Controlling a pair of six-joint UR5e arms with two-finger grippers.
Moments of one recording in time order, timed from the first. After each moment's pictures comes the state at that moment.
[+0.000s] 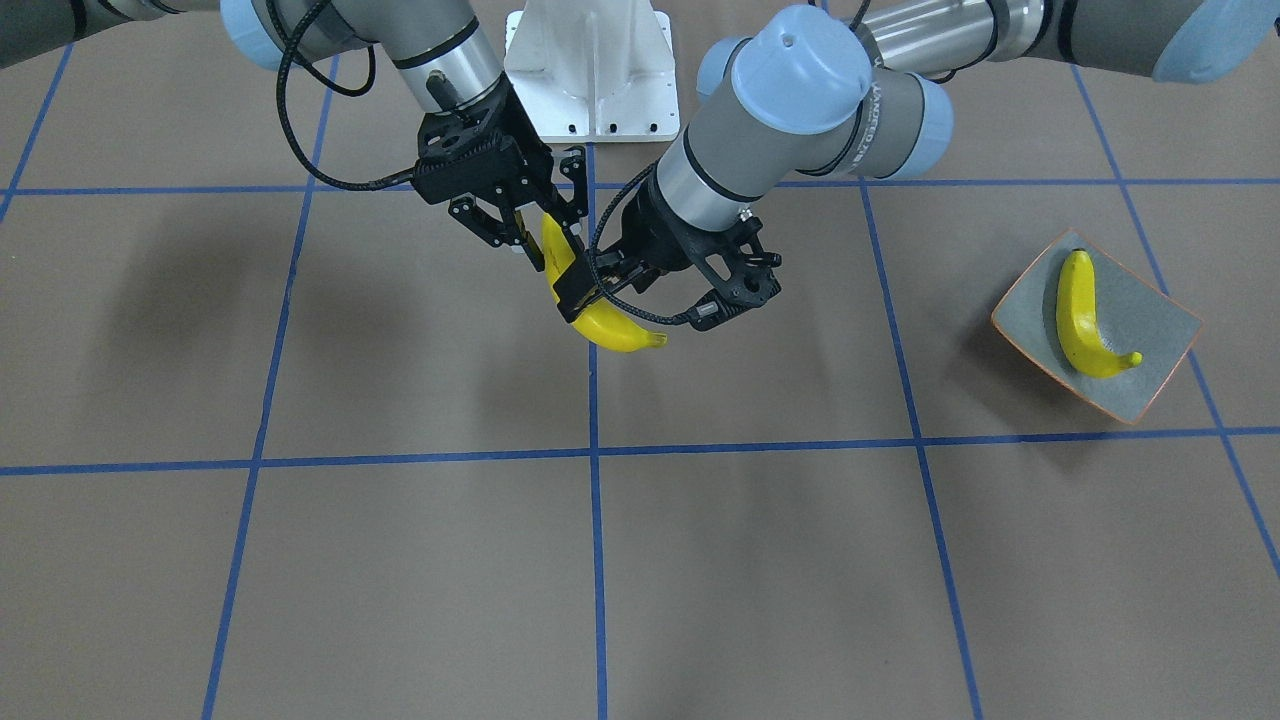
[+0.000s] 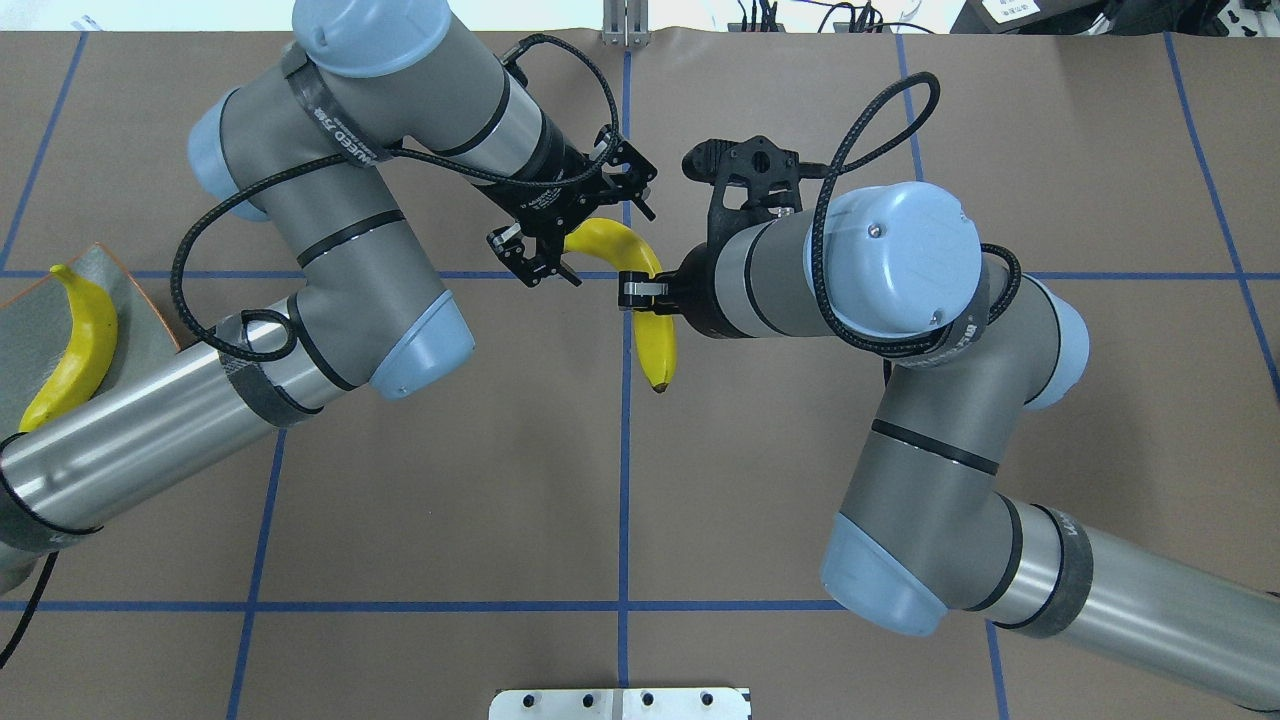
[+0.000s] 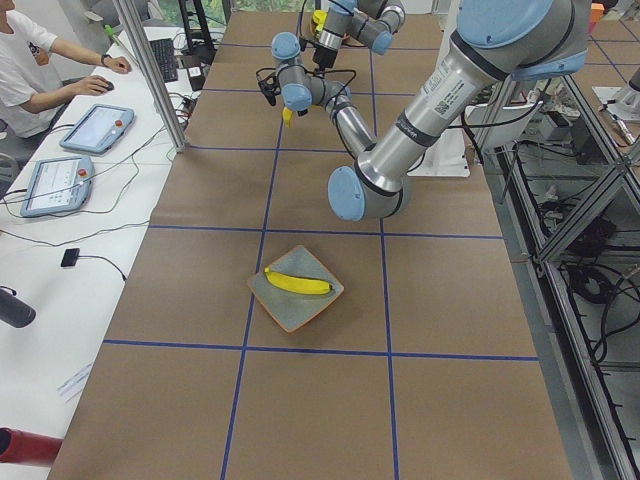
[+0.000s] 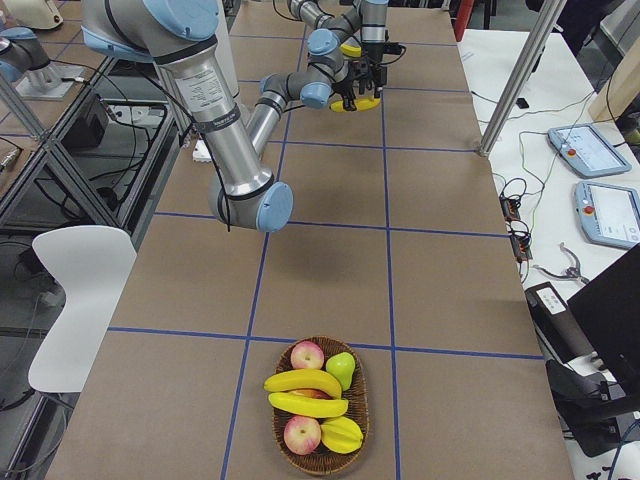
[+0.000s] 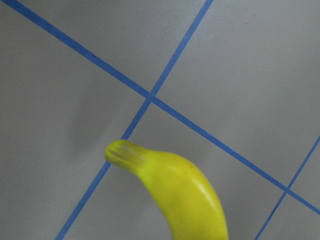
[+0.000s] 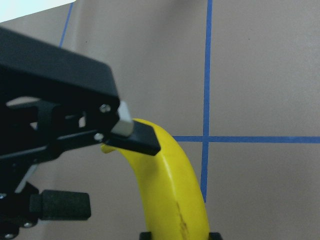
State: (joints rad) left arm -0.74 -2.40 -1.54 -1.94 -2.23 -1.87; right arm 0.53 -0.97 1.91 -1.31 1.71 1.25
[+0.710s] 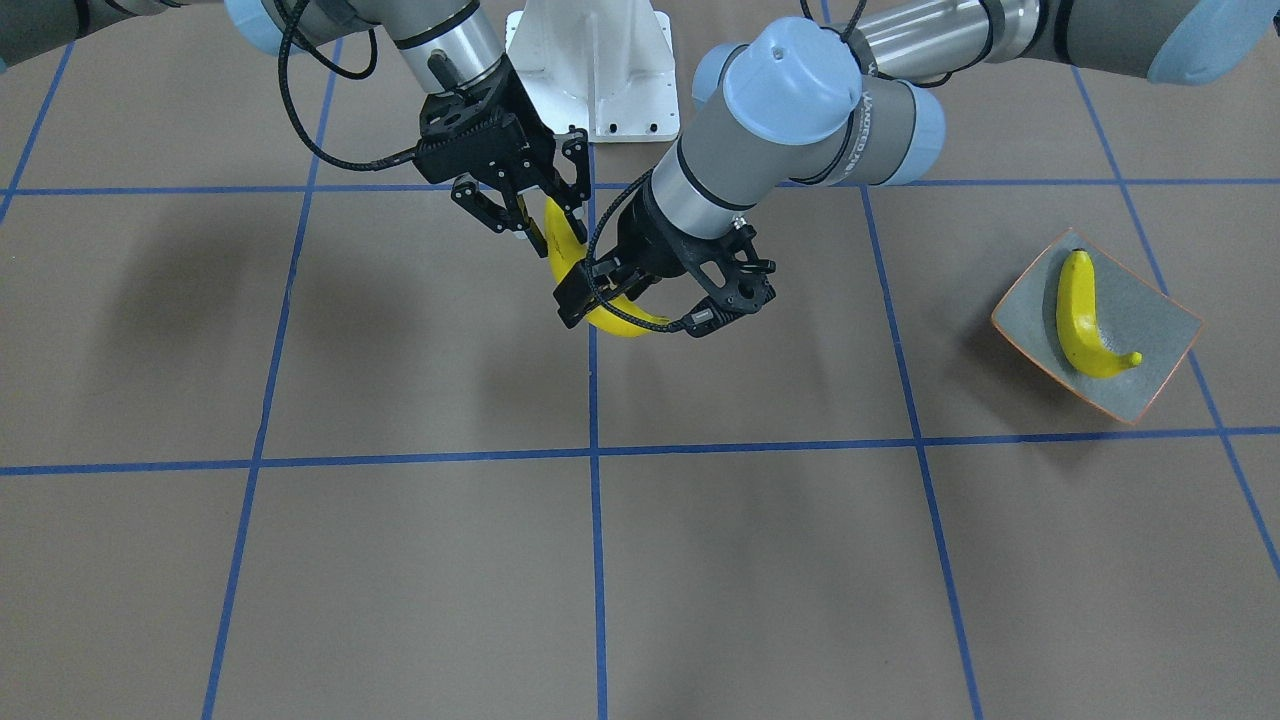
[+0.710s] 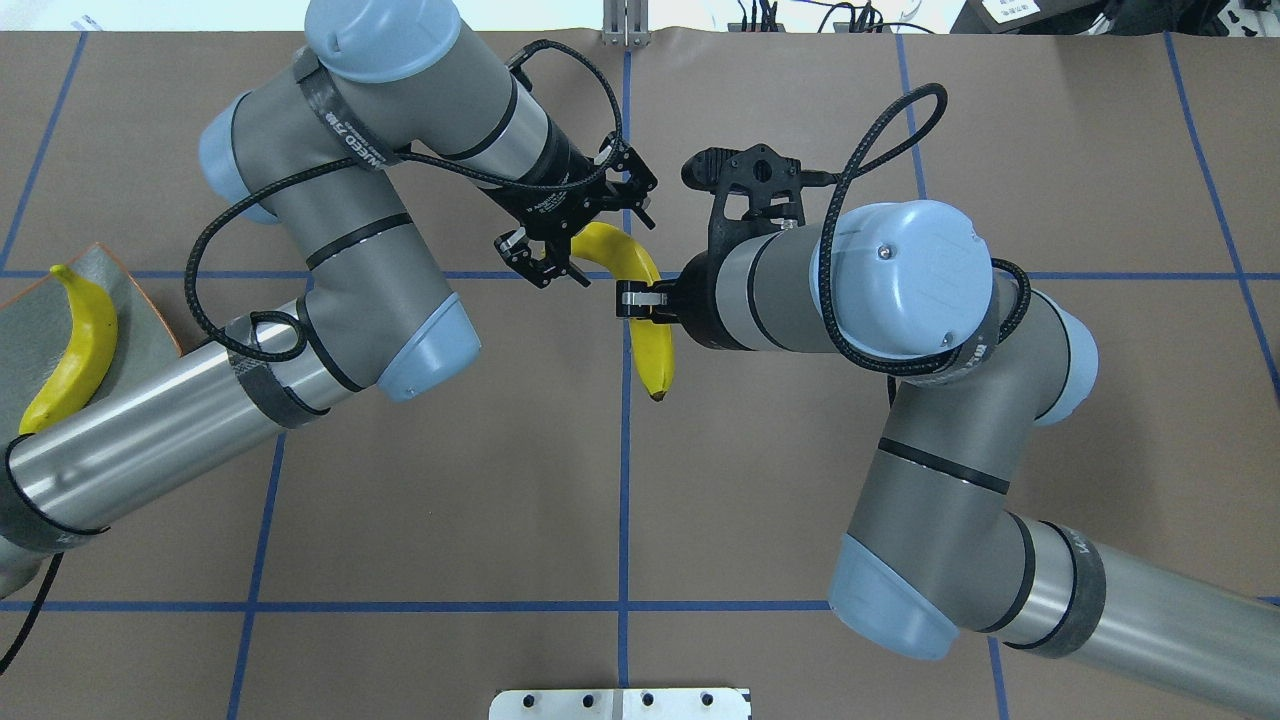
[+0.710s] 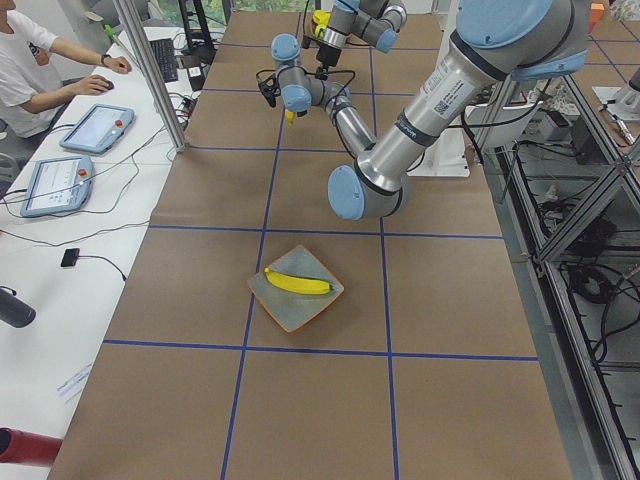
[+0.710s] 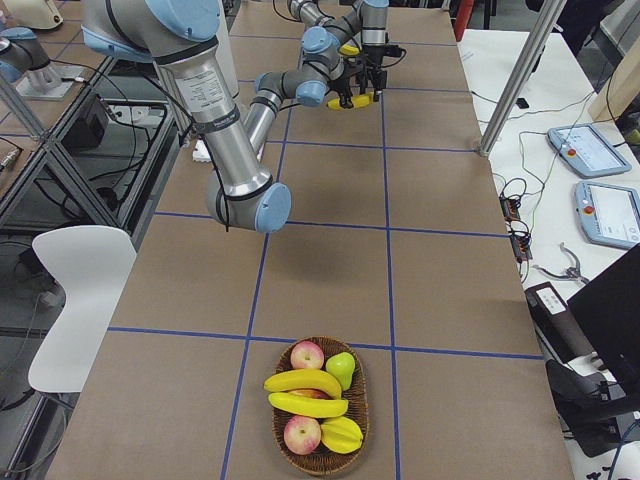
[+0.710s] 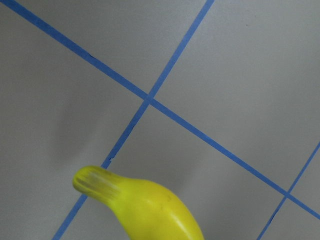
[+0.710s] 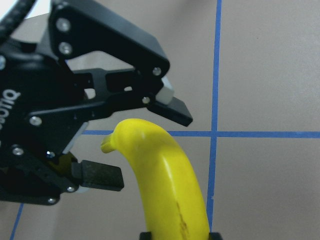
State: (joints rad) left arm -0.73 -2.41 -1.52 -1.94 -2.22 -1.87; right arm 0.52 -0.98 1.94 -1.31 1.69 1.25
